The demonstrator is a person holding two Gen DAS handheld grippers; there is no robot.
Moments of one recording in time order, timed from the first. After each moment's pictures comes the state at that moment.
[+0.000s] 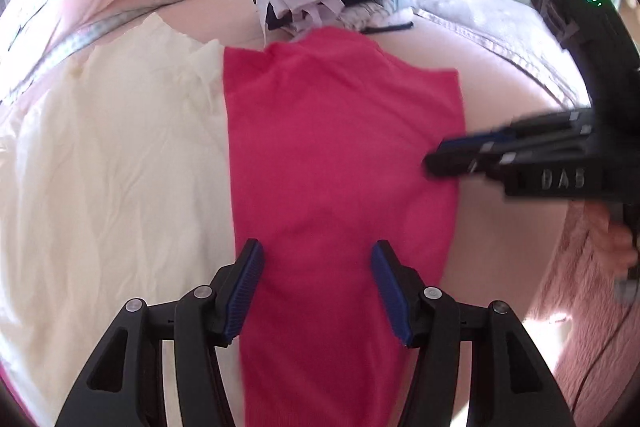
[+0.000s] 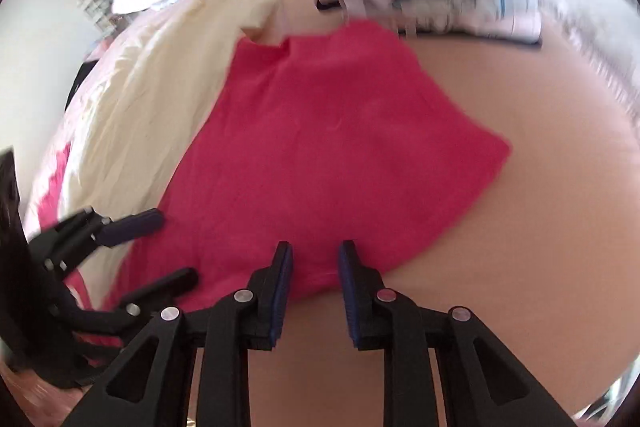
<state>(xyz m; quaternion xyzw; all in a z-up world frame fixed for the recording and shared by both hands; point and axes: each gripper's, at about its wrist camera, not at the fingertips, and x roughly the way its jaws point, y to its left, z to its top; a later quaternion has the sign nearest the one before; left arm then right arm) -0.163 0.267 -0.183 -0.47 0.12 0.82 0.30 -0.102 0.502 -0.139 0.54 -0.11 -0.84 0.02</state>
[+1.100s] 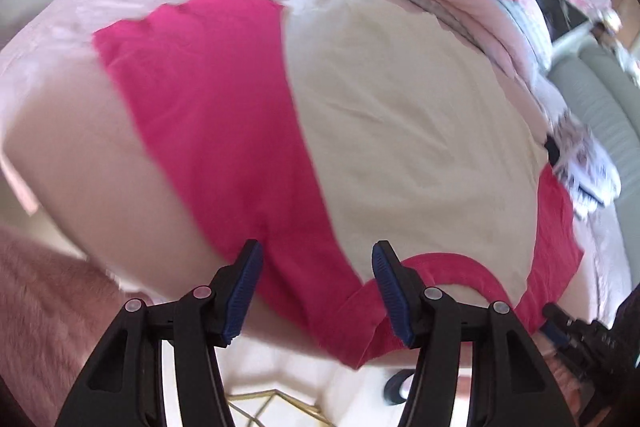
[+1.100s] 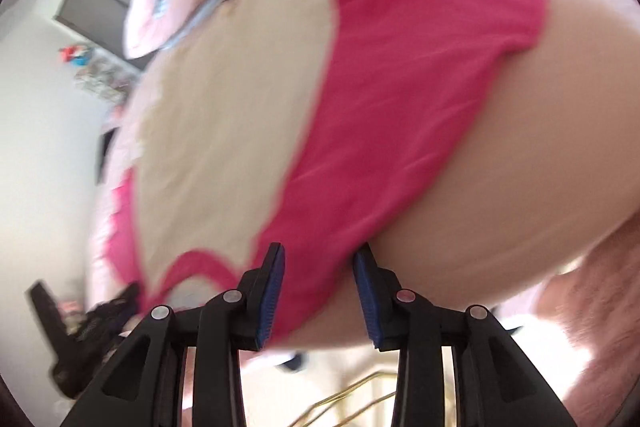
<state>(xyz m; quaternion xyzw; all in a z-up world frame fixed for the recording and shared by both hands) -0.038 -0.019 -0.173 -0.47 -0.25 0.85 -0.08 -0.032 0.317 -0.159 0.51 -0.32 -0.80 0.07</state>
